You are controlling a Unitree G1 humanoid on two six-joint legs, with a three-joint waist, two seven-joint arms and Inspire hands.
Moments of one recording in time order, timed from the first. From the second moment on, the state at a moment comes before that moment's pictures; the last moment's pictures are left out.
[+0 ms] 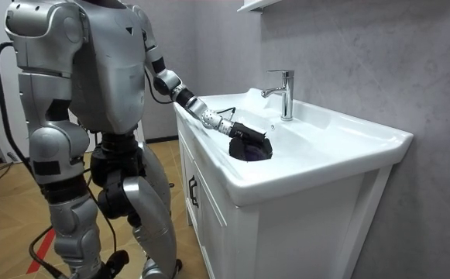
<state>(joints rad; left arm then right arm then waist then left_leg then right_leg) -0.38 0.21 -0.51 0.75 0.48 -0.08 0.27 -0.06 -0.39 0.05 1.35 0.19 0.11 0.09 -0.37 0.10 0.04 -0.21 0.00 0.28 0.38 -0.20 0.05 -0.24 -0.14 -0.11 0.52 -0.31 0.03</state>
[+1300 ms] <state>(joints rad) -0.02 0.42 -0.17 0.67 0.97 0.00 0.26 0.08 -0.38 -0.10 1.27 0.04 0.08 0.03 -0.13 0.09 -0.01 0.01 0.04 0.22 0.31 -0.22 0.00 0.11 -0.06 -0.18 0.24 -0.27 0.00</state>
